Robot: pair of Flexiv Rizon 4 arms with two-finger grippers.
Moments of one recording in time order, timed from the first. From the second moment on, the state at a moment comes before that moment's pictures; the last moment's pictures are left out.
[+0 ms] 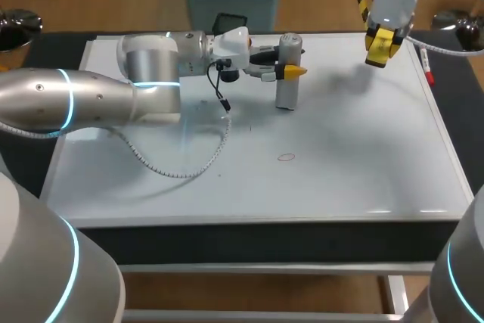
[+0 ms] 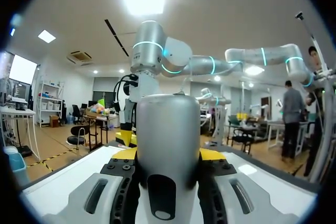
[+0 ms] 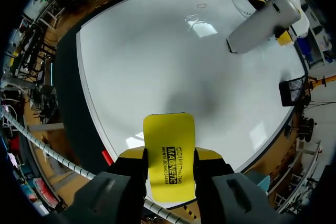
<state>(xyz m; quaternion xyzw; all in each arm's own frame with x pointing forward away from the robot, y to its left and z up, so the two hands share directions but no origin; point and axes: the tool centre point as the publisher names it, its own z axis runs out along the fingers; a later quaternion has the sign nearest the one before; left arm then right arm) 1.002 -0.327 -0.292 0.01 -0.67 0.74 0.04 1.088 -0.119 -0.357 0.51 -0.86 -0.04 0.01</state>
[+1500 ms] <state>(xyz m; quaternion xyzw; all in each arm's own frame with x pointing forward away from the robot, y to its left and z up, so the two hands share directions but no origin) 1.009 -0.189 -0.236 0.04 -0.64 0.76 -0.11 1.088 -0.119 -0.357 0.51 -0.86 -0.04 0.01</state>
